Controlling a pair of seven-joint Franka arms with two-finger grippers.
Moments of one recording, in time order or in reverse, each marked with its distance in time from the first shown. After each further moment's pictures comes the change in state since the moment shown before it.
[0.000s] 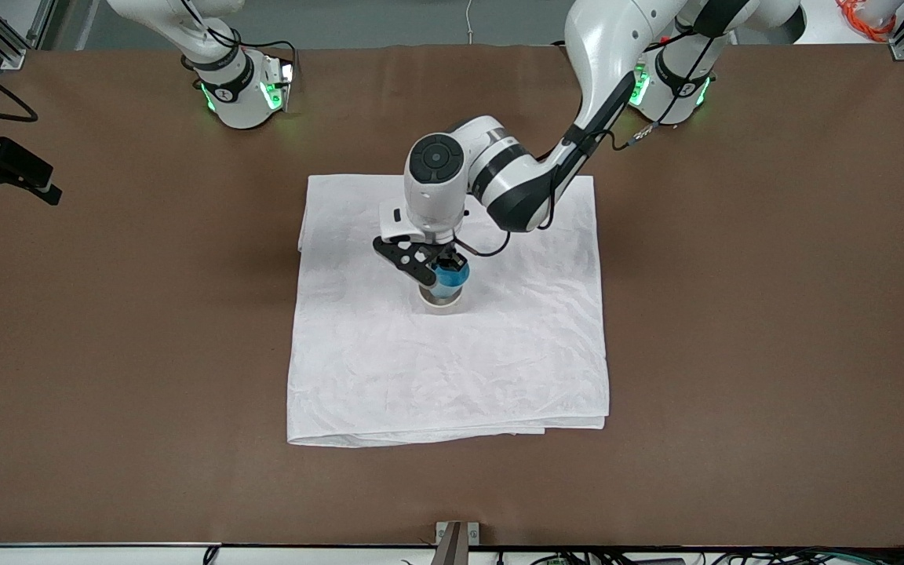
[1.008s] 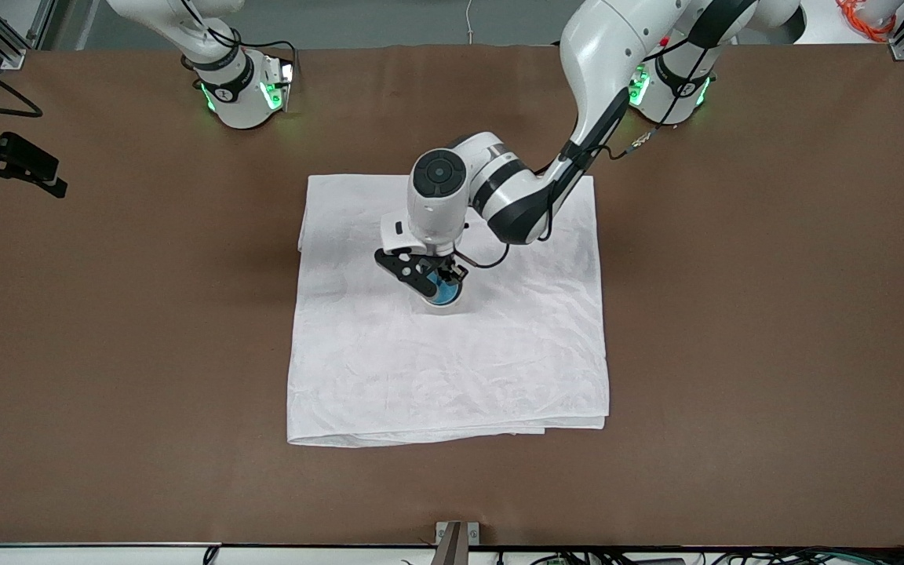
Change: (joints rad) left arm 0.007 0.024 0.012 0.026 0.006 0.034 0.000; right arm 0.001 0.003 -0.005 0.000 0.000 -0.046 -0.062
